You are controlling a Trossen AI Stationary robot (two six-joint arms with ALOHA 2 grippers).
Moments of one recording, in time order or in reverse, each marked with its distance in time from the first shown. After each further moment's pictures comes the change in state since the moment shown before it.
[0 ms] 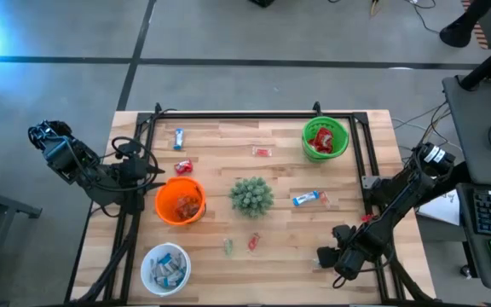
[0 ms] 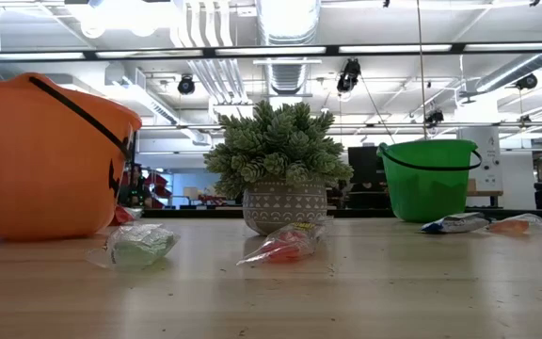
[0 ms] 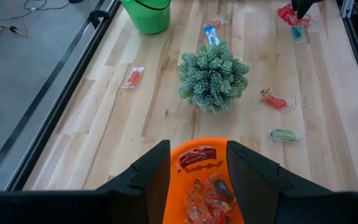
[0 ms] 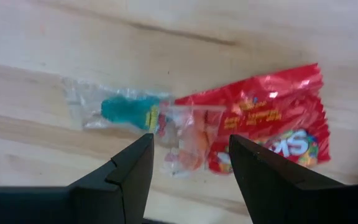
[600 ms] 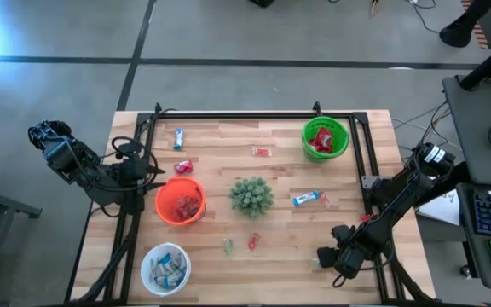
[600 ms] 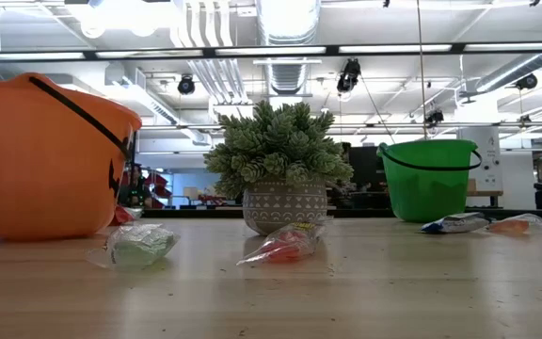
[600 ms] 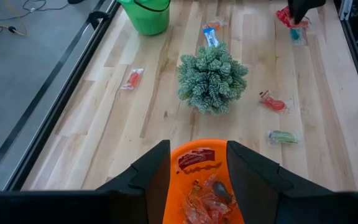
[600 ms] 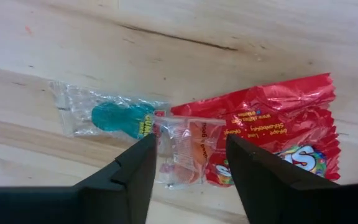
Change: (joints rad) left arm 0.000 0.000 0.000 0.008 0.000 0.000; right arm 0.002 0.000 -0.057 0.082 -0.002 -0.013
